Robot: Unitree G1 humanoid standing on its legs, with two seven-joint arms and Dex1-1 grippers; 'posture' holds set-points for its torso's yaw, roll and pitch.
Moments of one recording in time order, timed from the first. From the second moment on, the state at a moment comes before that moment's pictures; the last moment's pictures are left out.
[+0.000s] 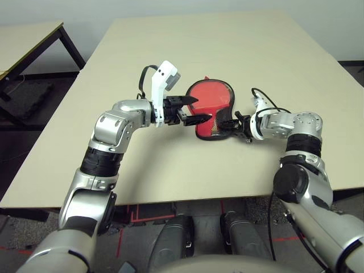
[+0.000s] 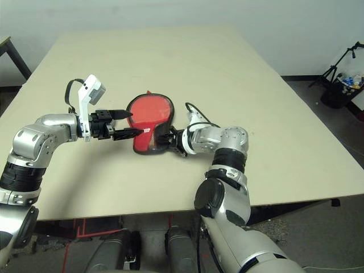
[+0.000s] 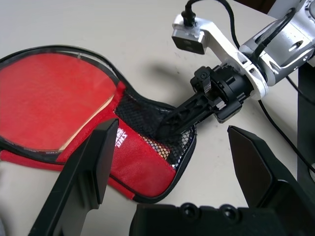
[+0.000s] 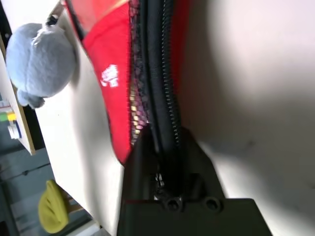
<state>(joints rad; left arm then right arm) -0.70 0.48 -0.11 0.00 -0.40 0.80 -0.90 -0.95 -0.09 -0.70 0.61 0.69 1.47 -0.20</state>
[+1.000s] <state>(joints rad) -0.76 0.45 -0.13 0.07 -0.39 0.75 -0.91 -0.14 -0.62 -0.01 -0.25 1.96 1.19 -0.60</state>
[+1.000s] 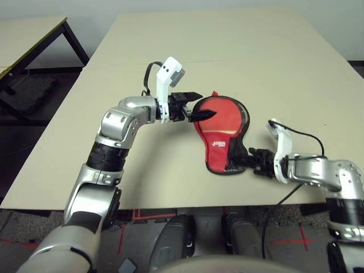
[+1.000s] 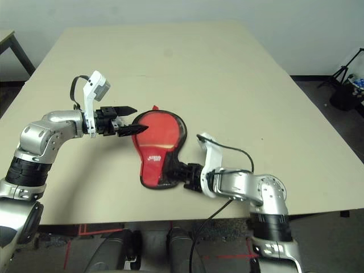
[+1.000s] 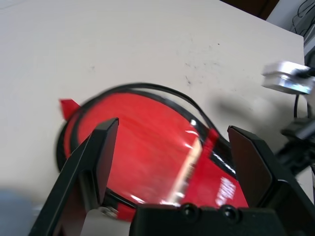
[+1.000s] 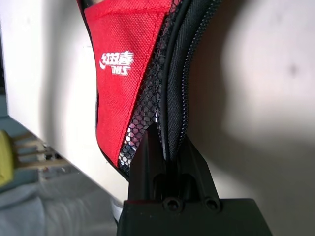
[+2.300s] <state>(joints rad) -0.83 0.58 -0.13 0.36 -0.22 0.52 -0.92 -0.83 -0.81 0.43 -0.30 1.19 1.21 0.05</state>
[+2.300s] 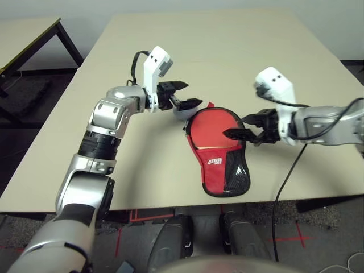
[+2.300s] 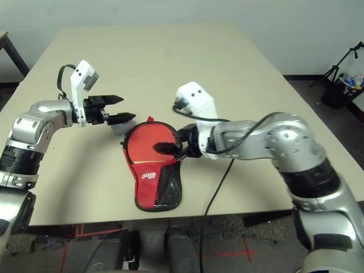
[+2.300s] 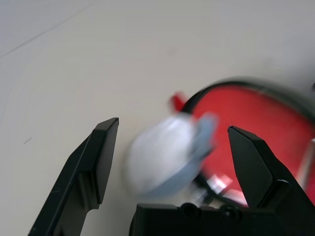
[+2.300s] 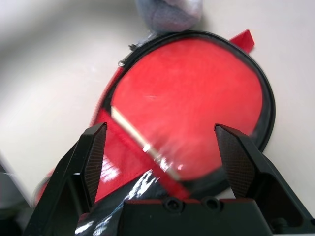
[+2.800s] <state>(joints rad) -0.82 0.54 -0.25 0.49 -0.02 0.31 -0.93 -0.86 -0.78 0.65 -0.25 0.67 1.23 0.52</state>
